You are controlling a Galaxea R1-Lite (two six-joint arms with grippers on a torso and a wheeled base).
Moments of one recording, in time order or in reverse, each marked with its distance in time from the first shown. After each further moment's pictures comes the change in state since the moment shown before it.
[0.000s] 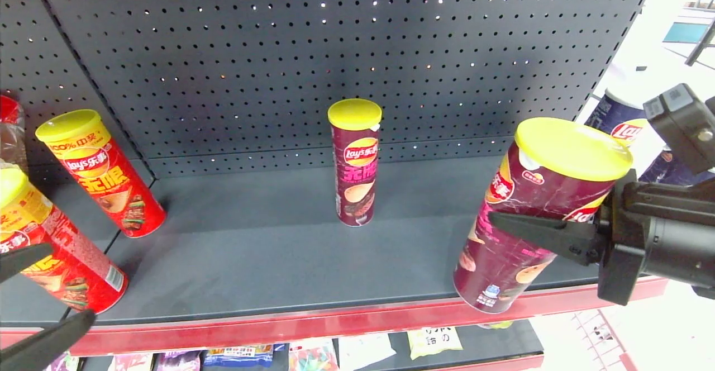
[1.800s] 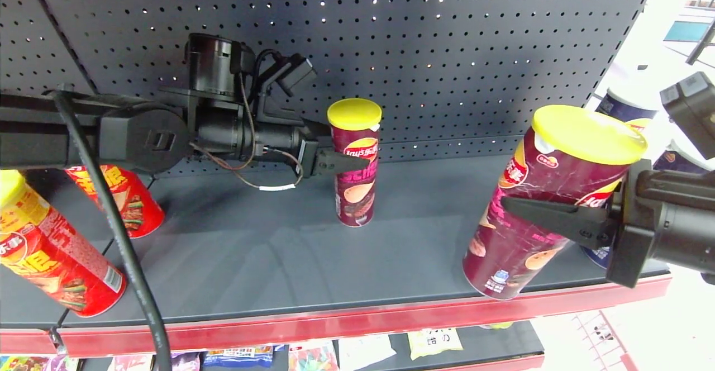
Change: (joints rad) left arm -0.286 1.194 -0.897 -0.064 -0.196 0.259; right arm -0.055 -0.013 -0.007 0.000 -0.001 0.008
